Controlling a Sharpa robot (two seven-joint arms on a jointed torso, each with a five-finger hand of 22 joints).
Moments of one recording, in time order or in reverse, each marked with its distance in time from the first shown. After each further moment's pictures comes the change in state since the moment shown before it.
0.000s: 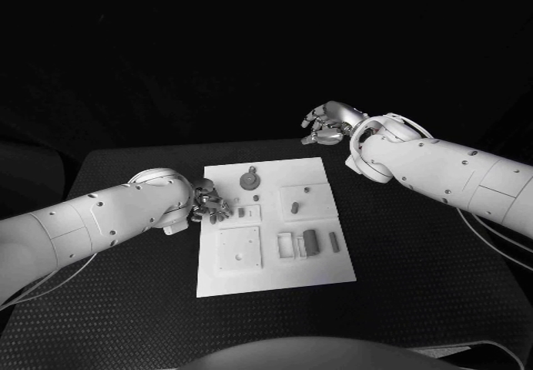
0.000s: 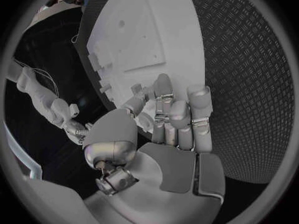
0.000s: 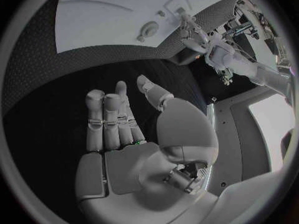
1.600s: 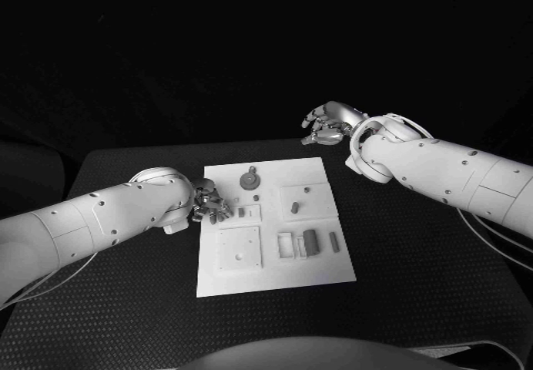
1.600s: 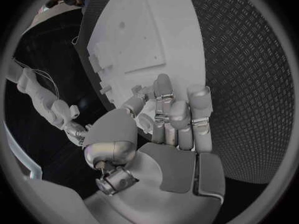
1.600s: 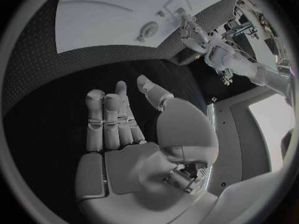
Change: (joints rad) left arm 0.001 0.009 0.001 -0.009 -0.015 0.021 0.004; left_hand 0.011 -0.011 -0.001 -0.001 0.011 0.004 -0.004 0.008 0.016 0.000 0.000 0.012 0.006 -0.001 -0.002 0.004 0.006 0.000 0.002 0.001 0.004 -0.001; right arm -0.001 0.000 0.000 0.000 0.000 0.001 0.000; right_hand 0.000 0.000 0.000 0.000 0.000 0.000 0.000 0.000 0.000 0.000 0.000 0.000 0.001 0.002 0.002 0.000 0.000 0.000 0.005 -0.002 -0.004 -0.001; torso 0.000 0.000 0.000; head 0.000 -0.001
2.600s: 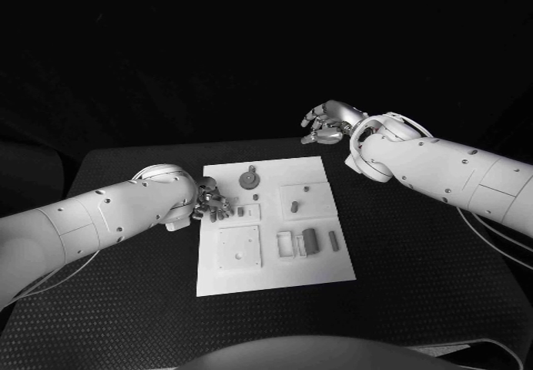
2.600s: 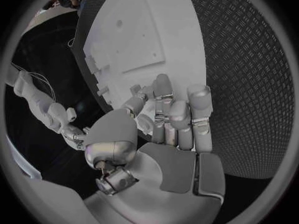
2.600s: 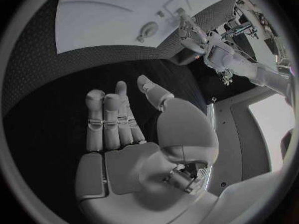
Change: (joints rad) left arm 0.004 0.025 0.002 -0.017 -0.017 0.012 -0.038; left_hand -0.018 0.017 -0.035 -0.021 -0.016 -0.013 0.006 -0.004 0.012 0.003 -0.004 0.045 0.009 -0.001 -0.004 0.000 0.005 0.000 0.002 0.002 0.004 0.000; right arm 0.000 -0.002 0.000 0.003 0.000 0.000 0.000; right_hand -0.004 -0.004 0.000 0.000 0.000 0.000 0.000 0.000 0.000 0.000 0.000 0.000 0.001 0.000 0.000 0.000 -0.001 0.000 0.000 0.000 0.000 0.000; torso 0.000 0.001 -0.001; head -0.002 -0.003
